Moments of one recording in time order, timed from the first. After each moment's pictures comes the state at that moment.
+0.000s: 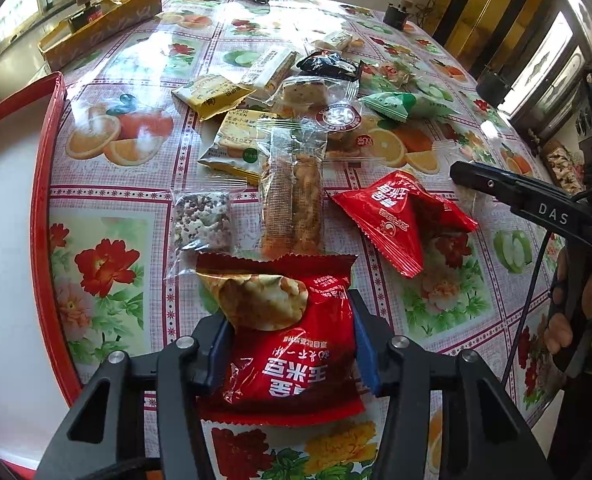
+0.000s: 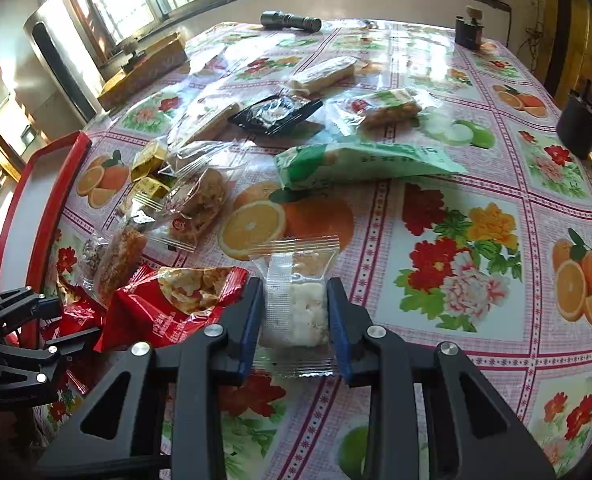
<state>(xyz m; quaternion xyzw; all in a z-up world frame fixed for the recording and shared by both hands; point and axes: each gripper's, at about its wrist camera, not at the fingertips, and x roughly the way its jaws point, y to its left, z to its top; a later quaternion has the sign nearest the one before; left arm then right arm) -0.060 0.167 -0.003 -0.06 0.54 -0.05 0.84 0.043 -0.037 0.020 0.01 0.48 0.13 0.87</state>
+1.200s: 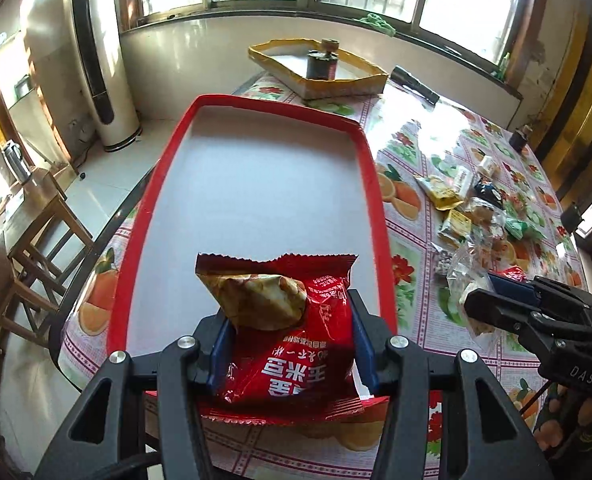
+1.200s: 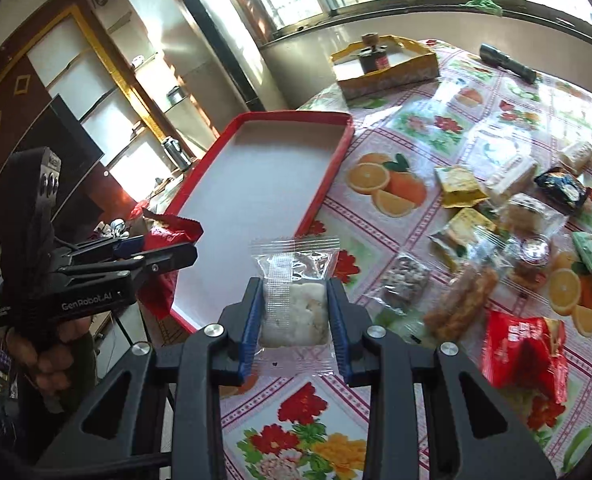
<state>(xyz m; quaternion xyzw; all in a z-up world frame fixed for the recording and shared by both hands) -0.162 0.322 0.071 -0.13 0.45 0.17 0.87 -0.017 0.157 0.068 0.00 0.44 0.40 0.80</state>
